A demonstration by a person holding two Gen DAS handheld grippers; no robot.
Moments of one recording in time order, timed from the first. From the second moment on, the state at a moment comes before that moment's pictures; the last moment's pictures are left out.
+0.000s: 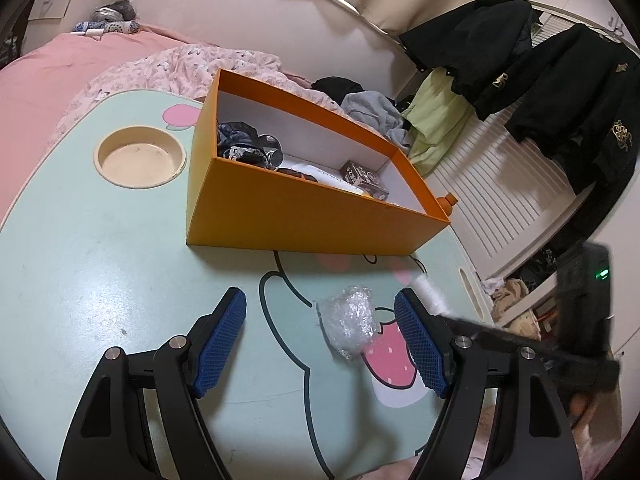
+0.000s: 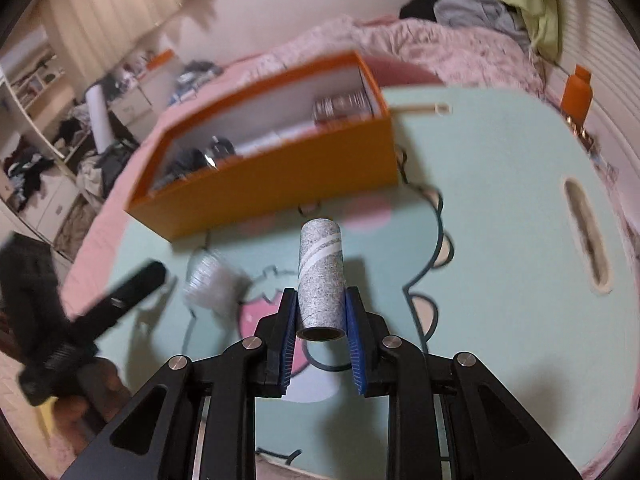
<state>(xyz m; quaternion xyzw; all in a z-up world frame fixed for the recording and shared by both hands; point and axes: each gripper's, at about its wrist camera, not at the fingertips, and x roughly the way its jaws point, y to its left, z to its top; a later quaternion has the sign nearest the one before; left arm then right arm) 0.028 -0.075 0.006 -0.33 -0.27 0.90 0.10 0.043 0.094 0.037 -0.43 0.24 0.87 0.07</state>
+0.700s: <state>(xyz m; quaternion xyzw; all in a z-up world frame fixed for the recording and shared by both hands) 0.026 -0.074 0.004 -0.34 -0.27 0.90 0.10 0.071 0.088 0.047 -0.34 0.23 0.91 0.07</state>
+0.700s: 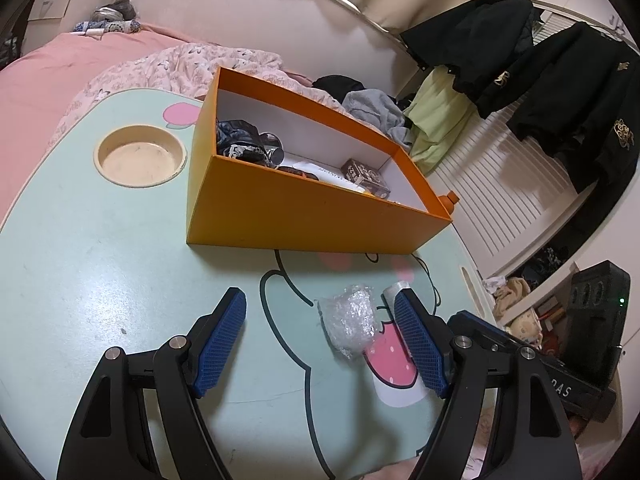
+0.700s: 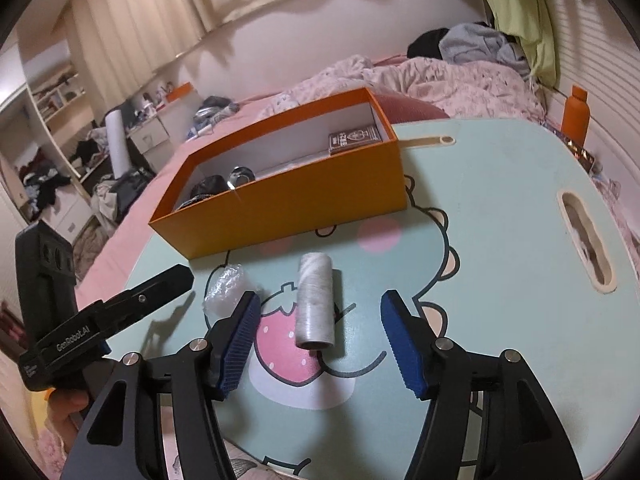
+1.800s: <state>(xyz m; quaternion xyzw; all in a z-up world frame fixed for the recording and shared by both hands) 0.030 -0.063 0.045 -0.29 -0.20 0.93 0.07 0.084 0.099 0.044 -0.30 0.27 0.91 0.10</state>
